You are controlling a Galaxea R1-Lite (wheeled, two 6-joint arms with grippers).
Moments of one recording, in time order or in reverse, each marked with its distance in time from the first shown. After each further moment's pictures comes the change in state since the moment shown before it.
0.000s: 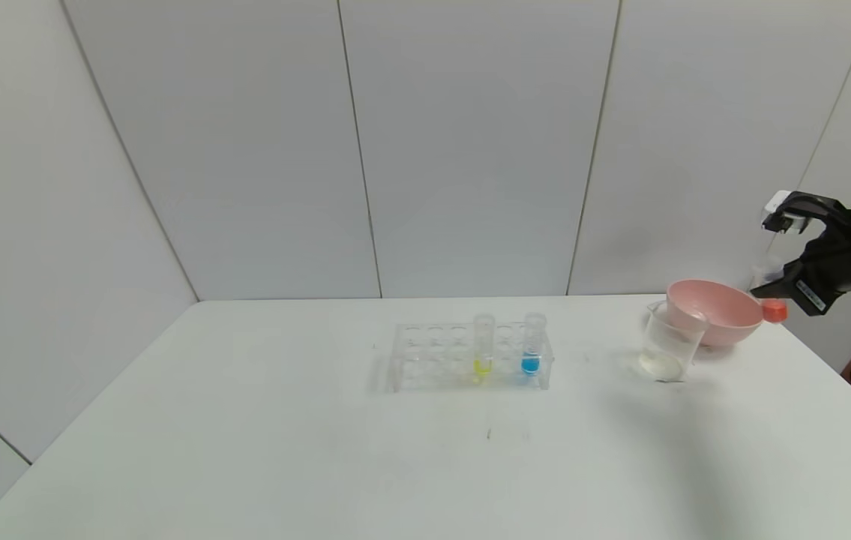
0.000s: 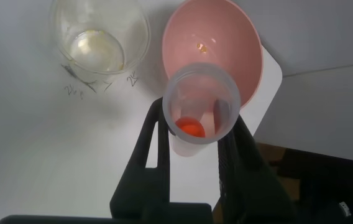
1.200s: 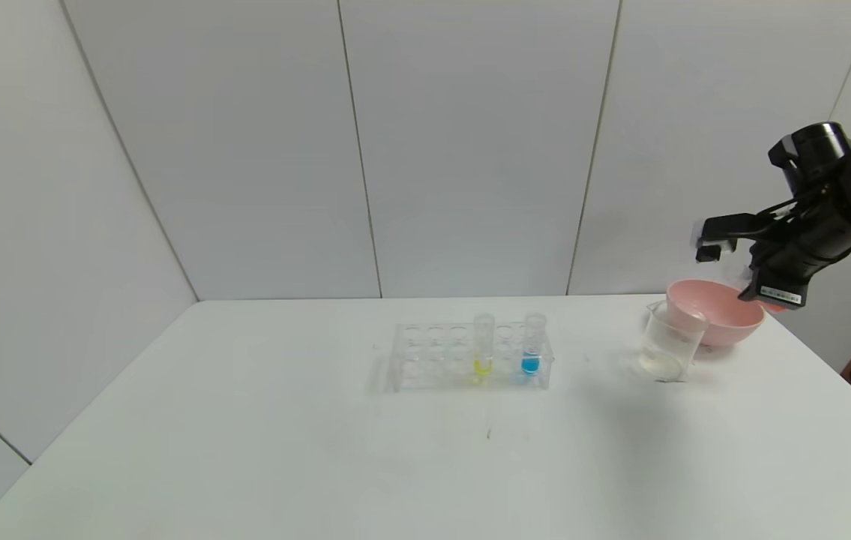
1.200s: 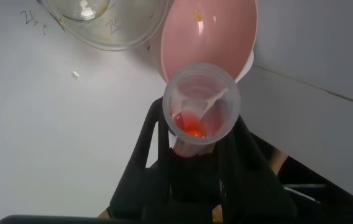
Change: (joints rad) left arm 0.000 0.000 0.000 0.000 0.000 0.000; right arm 0.173 0.164 -0.381 0.366 -0.405 -0.311
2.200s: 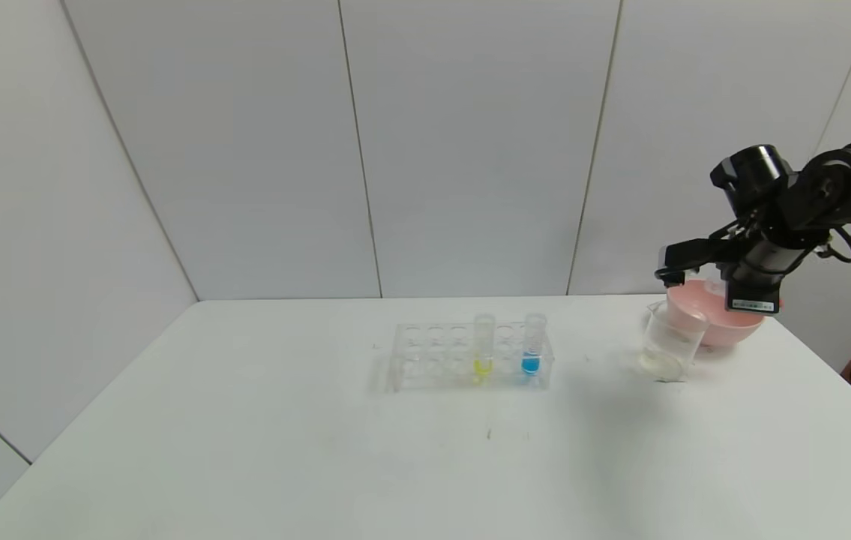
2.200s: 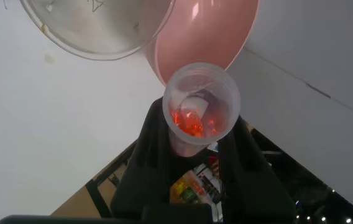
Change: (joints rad) left arm 0.000 0.000 0.000 0.000 0.000 0.000; right arm 0.094 0.065 -0.001 -0.035 -0.268 -0.061
